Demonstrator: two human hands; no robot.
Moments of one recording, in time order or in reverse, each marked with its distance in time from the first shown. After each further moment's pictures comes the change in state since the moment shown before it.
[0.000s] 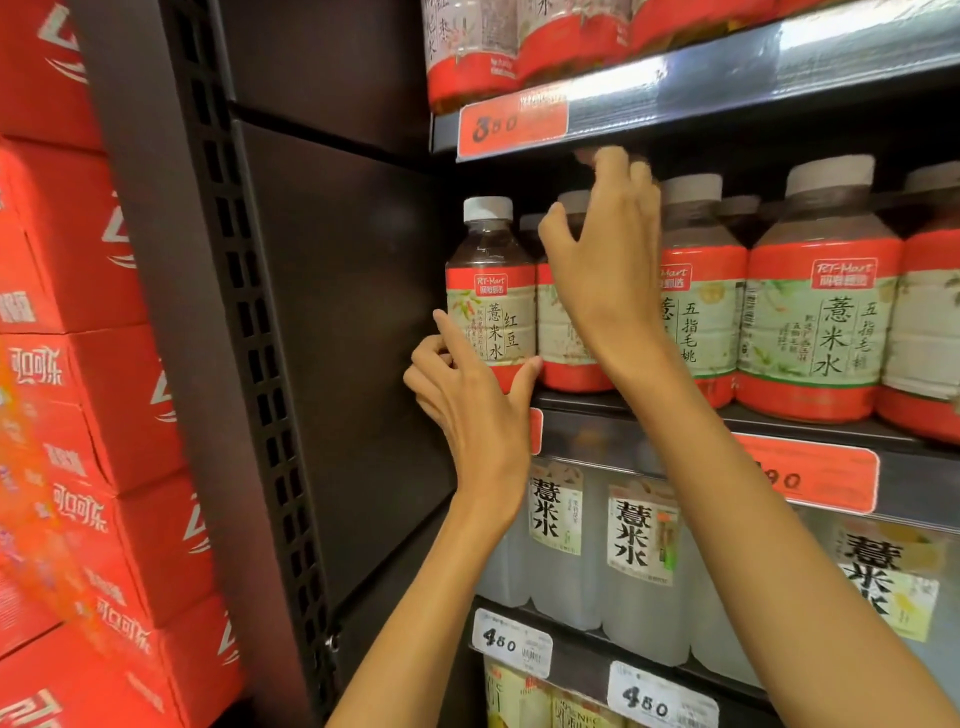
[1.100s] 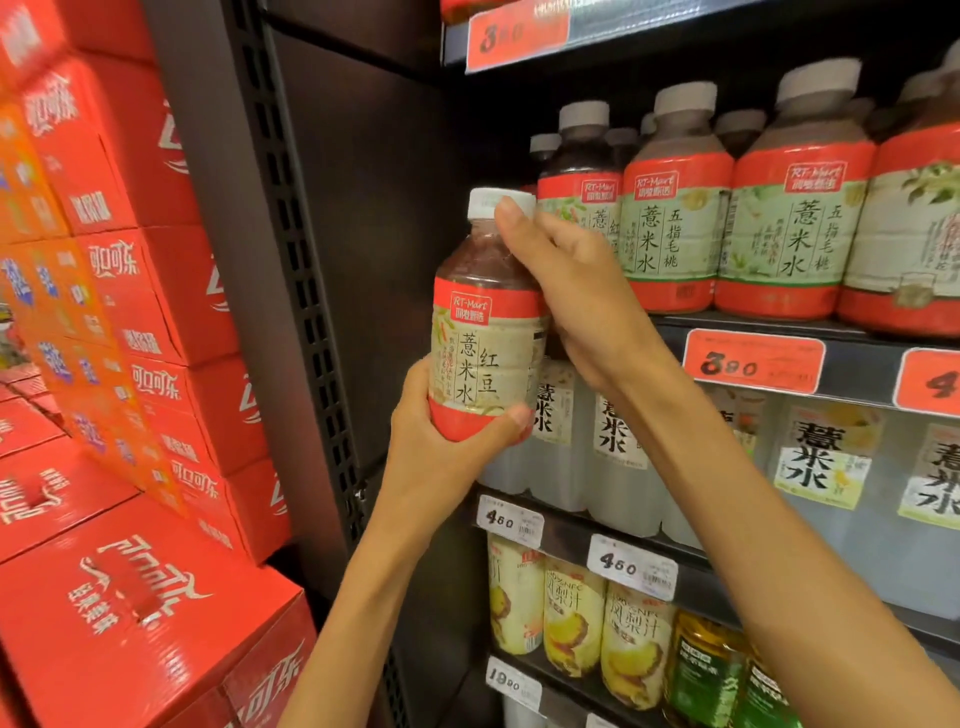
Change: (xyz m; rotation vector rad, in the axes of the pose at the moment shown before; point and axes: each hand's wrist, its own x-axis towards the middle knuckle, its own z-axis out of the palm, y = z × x) left_hand -0.091 -0.021 -0.101 -0.604 -0.370 -0.185; right_hand -0.086 -0.014 -0.038 1.007 -0.574 0.357
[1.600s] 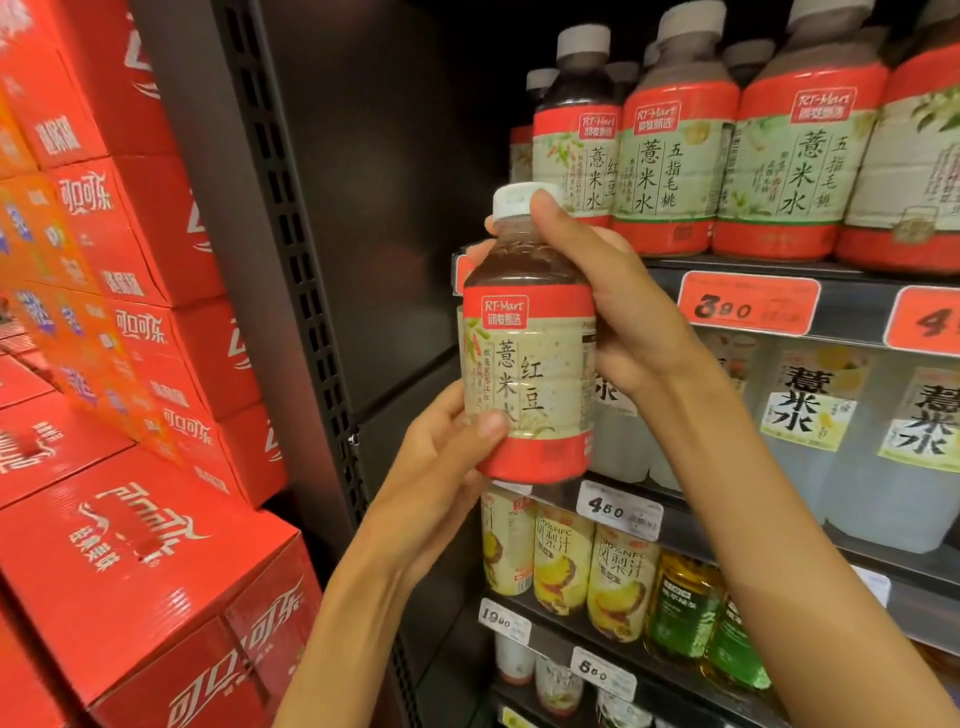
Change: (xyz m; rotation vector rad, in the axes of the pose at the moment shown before) left_hand -0.046 -0.002 -0.001 -0.430 -0.358 -0.268; right_hand -0.034 0.017 -0.019 0.346 -0.147 0.203
